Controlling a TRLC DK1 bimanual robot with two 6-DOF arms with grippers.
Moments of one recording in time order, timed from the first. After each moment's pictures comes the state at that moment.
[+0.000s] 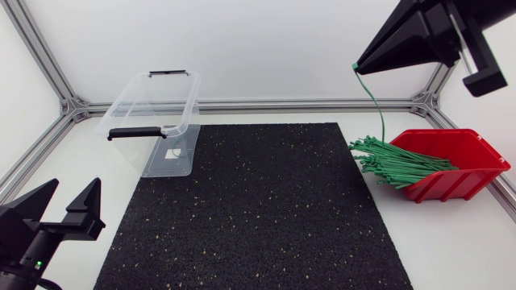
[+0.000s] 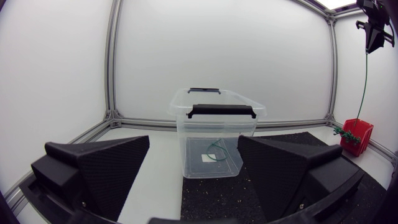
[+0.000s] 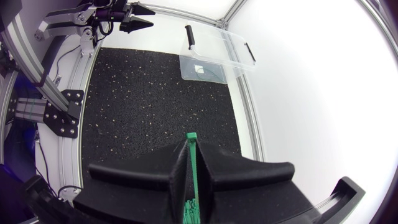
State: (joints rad) left arm 0.00 0.05 0.02 -0.01 0.01 -0.04; right arm 0.39 1.43 1.86 -1.39 -0.34 -1.07
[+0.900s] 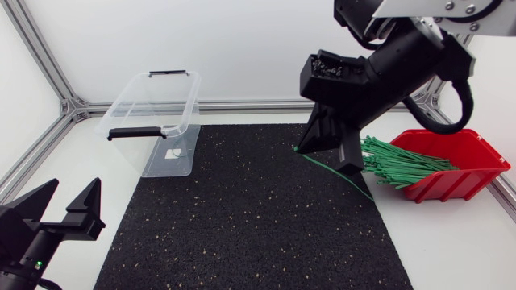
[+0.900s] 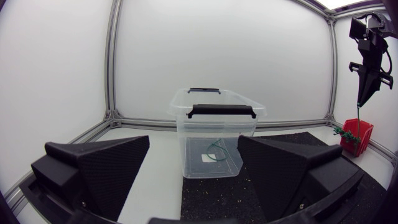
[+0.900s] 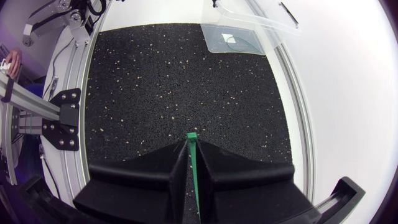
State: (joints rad) left arm 0.00 0.05 0.02 -0.01 0.01 -0.04; right arm 0.55 1.52 1.45 -1.08 -0.24 -0.85
